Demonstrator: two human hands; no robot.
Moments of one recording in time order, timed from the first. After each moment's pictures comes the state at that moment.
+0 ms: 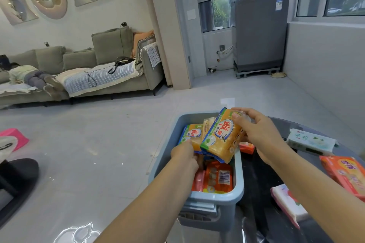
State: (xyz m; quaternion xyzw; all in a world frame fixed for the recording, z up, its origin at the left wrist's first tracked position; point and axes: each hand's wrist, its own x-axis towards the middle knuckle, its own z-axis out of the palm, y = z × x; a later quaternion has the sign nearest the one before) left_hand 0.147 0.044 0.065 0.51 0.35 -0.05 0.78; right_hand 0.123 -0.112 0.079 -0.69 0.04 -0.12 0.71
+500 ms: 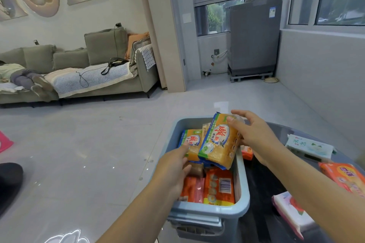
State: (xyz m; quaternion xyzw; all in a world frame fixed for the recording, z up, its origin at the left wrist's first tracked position) left_hand 0.114 0.076 0.076 0.59 0.16 -0.08 0.78; right_hand 0.139 -0.103 0.086 -0.73 0.06 -0.09 0.68
